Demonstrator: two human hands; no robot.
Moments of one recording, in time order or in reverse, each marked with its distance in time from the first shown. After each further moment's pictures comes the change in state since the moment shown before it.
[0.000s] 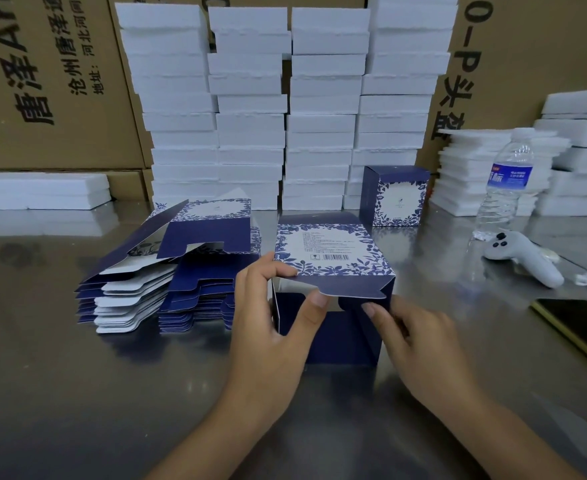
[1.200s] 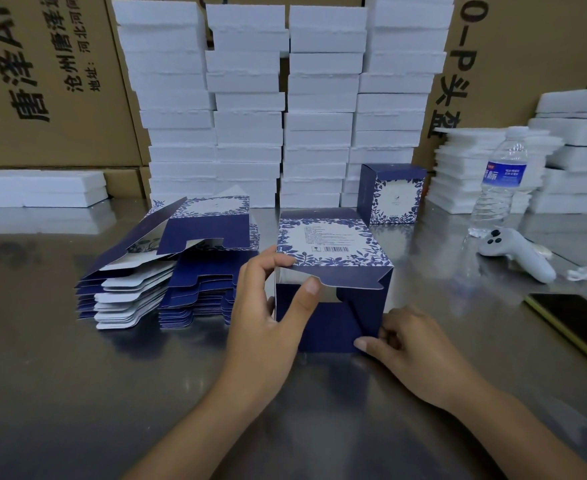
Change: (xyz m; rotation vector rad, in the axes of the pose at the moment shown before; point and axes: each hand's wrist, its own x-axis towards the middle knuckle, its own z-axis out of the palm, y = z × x) left_hand 0.005 0.000 -0.006 -0.039 -0.056 -0.150; right_hand -0.001 0.011 -0.003 -0.043 -0.323 0.039
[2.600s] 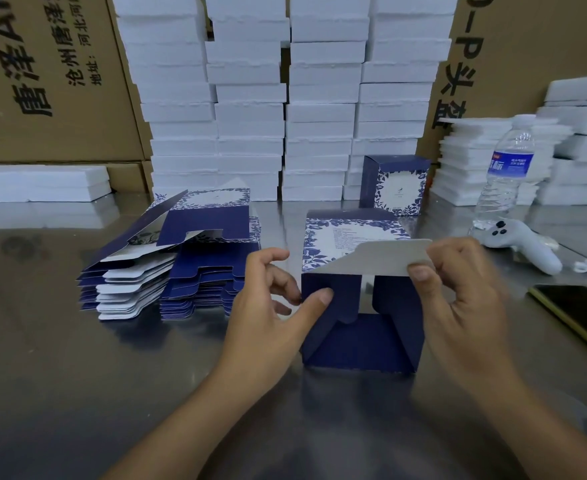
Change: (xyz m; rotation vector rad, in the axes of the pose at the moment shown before) left_hand 0.003 -0.016 0.001 0.144 -0.035 0.118; right_hand -0.003 -0.023 -0.025 0.272 0.716 -0.263
